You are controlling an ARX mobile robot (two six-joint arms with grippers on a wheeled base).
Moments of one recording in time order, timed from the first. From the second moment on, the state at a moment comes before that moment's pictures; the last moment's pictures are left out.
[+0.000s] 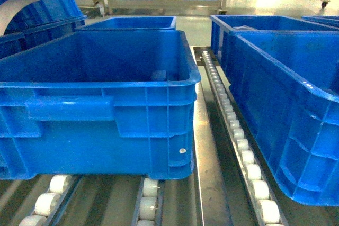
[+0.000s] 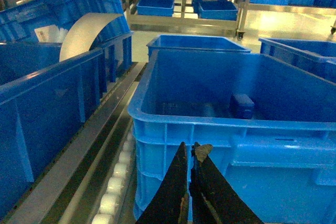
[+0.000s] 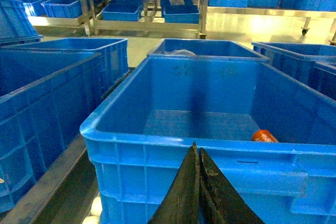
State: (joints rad) left arm 0.00 0.63 0.01 0.62 0.00 -0.01; right arm 0.00 0.51 0.01 0.50 0.00 -0.01
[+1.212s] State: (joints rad) left arm 0.00 0.01 0.01 -0.01 0.00 -0.01; right arm 0.00 0.01 0.01 0.00 0.00 -0.01
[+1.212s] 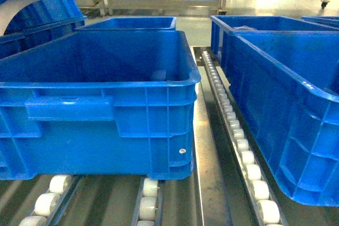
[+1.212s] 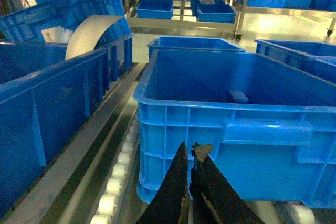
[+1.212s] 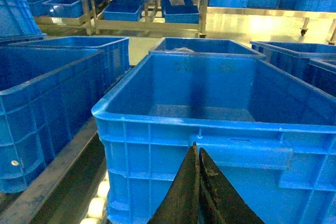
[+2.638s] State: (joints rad) left arm 0.00 0.01 0.01 0.00 0.00 -0.01; right arm 0.00 0.01 0.01 0.00 0.00 -0.01
